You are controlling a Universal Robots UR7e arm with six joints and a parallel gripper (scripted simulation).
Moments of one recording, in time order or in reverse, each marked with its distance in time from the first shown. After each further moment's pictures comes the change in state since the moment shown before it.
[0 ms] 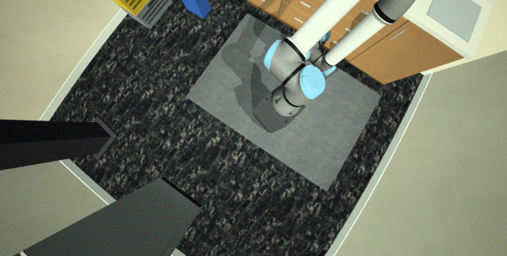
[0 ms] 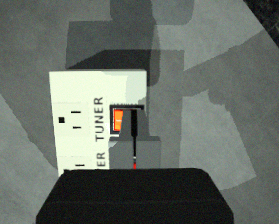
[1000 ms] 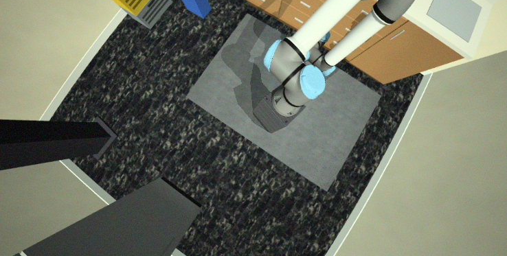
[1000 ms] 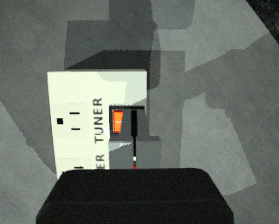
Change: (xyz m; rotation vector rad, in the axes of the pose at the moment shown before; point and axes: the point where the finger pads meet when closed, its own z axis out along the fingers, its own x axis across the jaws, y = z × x) arm 0.000 0.000 0.004 0.000 0.000 0.000
